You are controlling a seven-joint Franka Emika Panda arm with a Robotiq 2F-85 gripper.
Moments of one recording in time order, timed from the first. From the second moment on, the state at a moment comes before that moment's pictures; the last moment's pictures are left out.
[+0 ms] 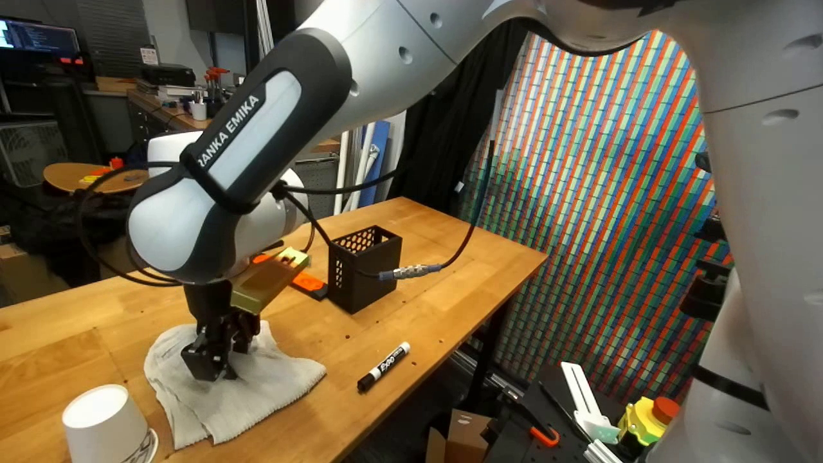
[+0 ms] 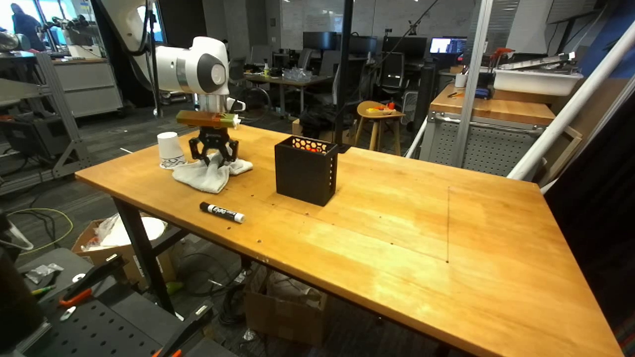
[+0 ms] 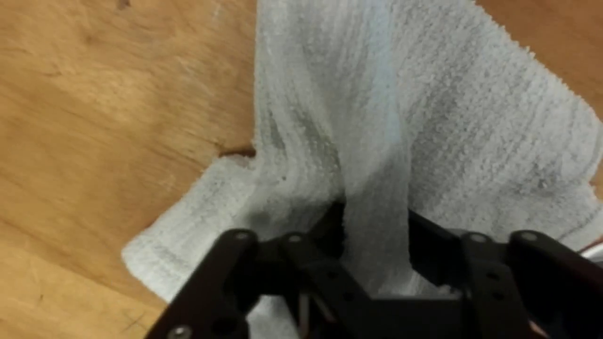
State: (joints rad) arm 0.17 0.53 0.20 -1.96 -0.10 2.36 -0.14
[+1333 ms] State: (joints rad) arm 0.00 0.20 0.00 -1.82 -0.13 2.09 -0.14
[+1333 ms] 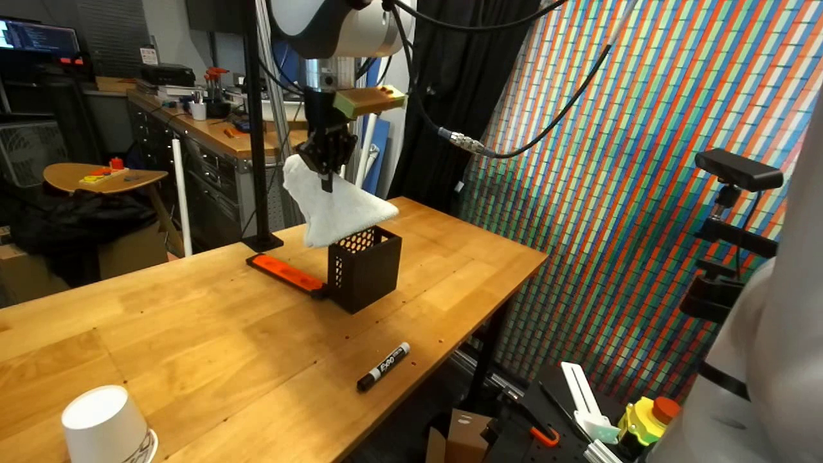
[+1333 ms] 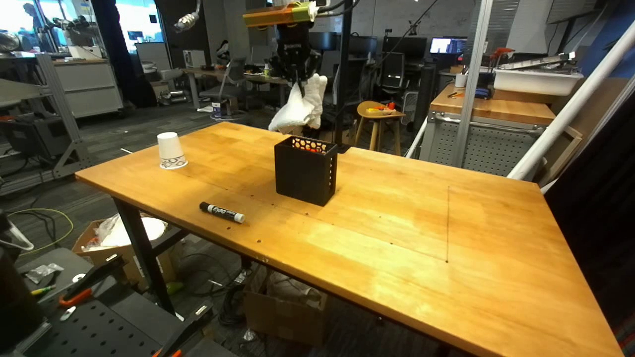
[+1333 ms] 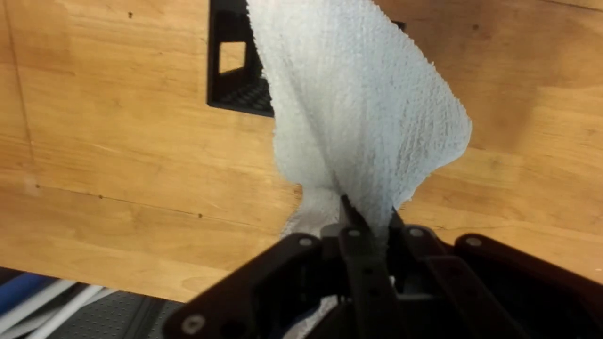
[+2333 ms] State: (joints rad) arm -0.08 0.25 -0.04 -1.94 -0.12 2.22 -0.19
